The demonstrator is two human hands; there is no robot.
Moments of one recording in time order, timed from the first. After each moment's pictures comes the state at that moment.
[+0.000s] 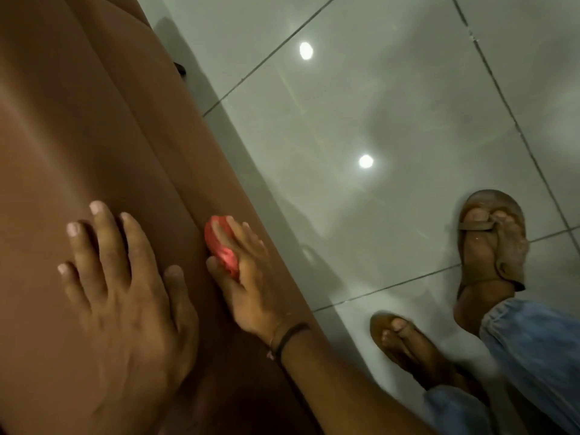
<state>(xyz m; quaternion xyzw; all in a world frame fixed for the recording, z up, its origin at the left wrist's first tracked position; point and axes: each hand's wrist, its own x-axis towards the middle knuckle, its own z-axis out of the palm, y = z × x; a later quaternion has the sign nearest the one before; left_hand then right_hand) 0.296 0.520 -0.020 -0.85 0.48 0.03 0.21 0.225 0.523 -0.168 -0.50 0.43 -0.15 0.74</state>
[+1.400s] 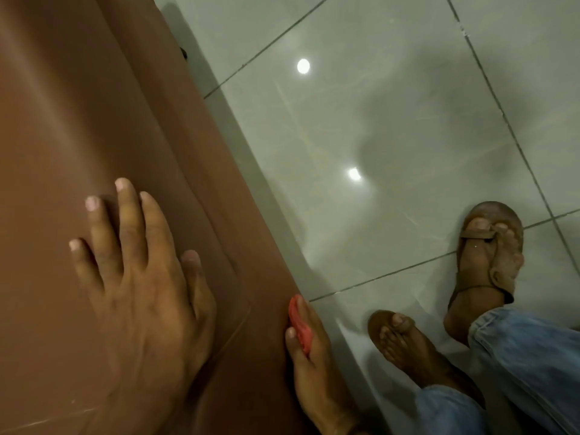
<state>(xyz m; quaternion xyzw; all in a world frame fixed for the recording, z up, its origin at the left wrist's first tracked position) 0.270 0.562 -0.026 -0.86 0.49 0.02 0.16 0.107 0.674 -0.172 -0.33 0.56 -0.03 0.76</state>
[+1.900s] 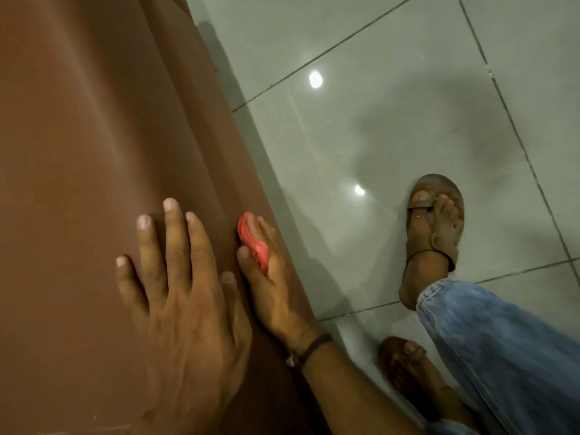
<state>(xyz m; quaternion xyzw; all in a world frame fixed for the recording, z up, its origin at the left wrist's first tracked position) 0.275 0.559 -0.034 -0.86 0.48 0.00 0.17 0.226 0.551 -0.187 -0.47 0.45 -0.14 0.75</state>
